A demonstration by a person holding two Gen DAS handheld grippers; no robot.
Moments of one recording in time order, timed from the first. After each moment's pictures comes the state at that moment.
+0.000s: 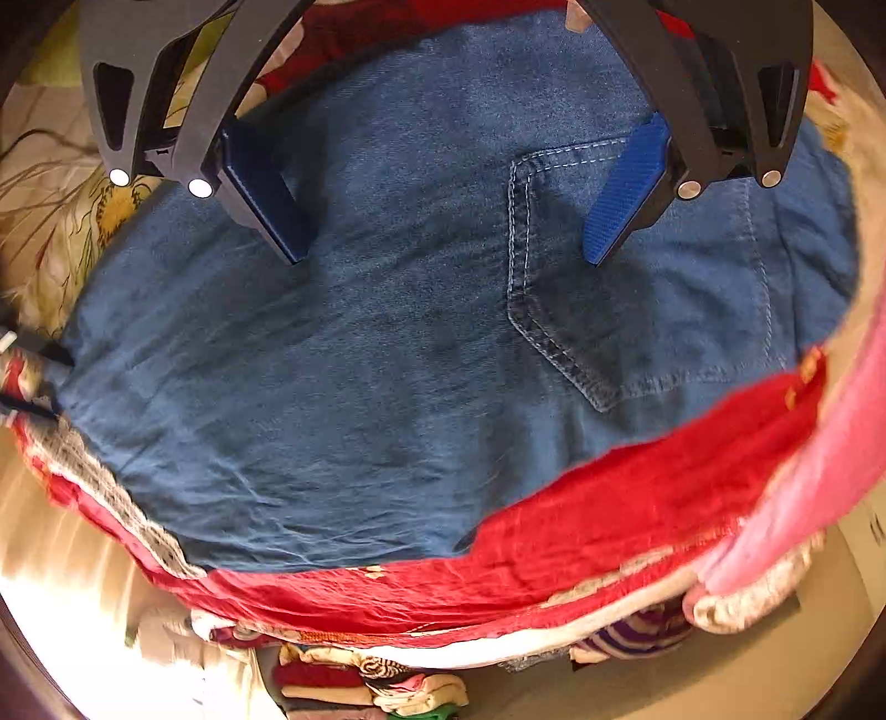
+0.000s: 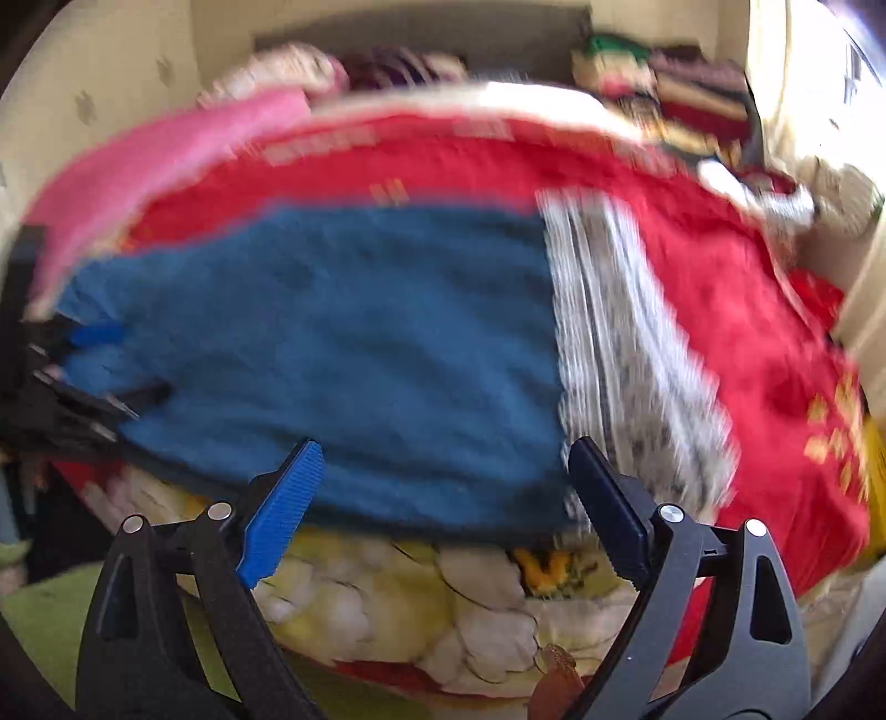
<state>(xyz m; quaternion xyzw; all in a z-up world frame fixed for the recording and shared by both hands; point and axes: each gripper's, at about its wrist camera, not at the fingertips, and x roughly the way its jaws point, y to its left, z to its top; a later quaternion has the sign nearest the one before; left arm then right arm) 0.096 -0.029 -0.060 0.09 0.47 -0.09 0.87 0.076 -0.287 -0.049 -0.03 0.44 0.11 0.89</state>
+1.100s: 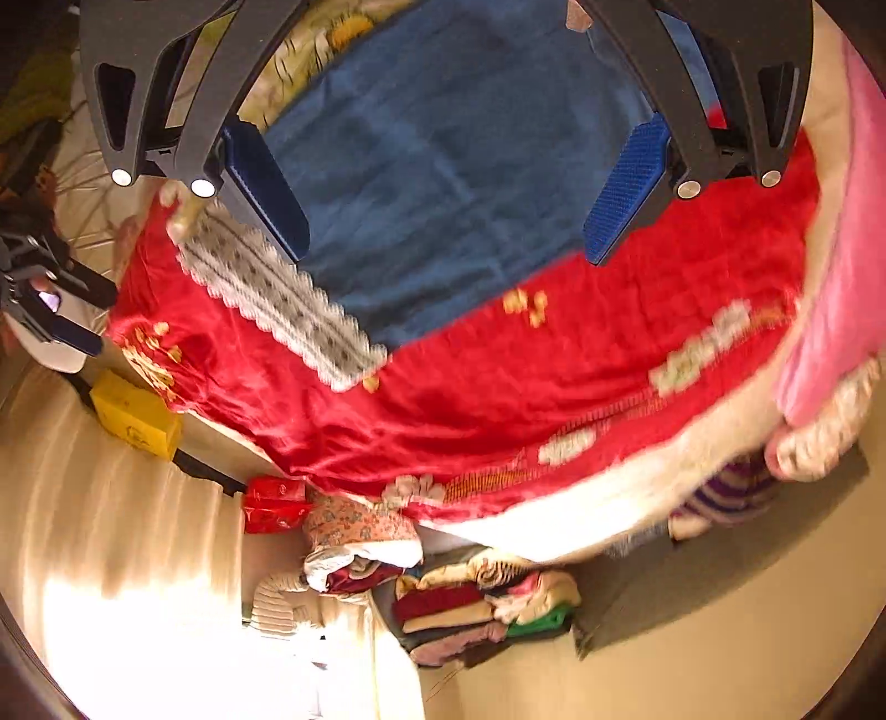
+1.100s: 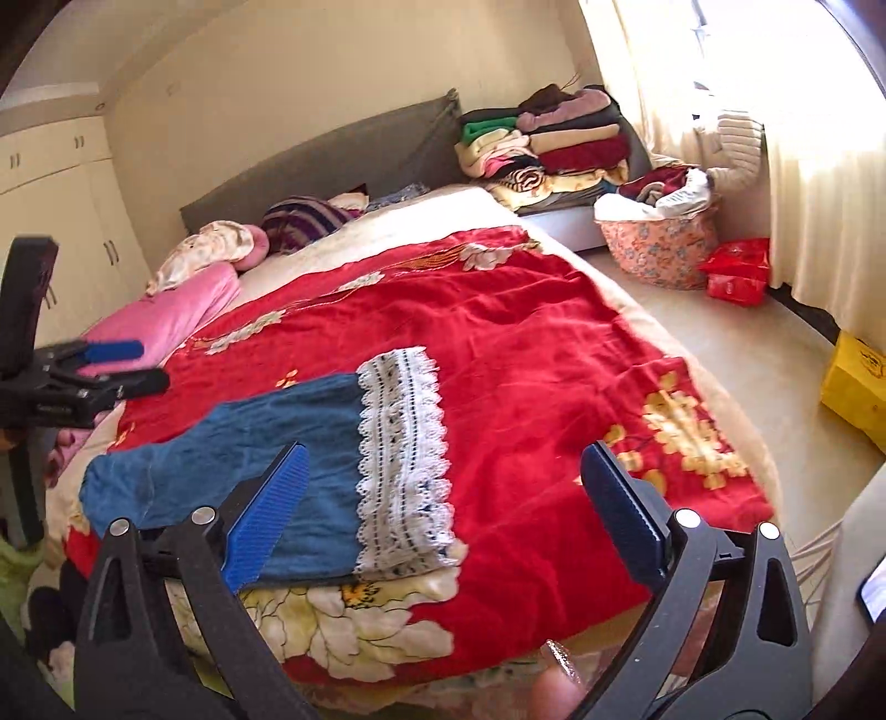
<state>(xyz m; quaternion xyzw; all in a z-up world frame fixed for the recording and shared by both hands) 0.127 -0.179 0.086 0.17 0.36 -0.20 0.89 0.029 -0.432 0.026 0.13 0.28 0.04 0.95</state>
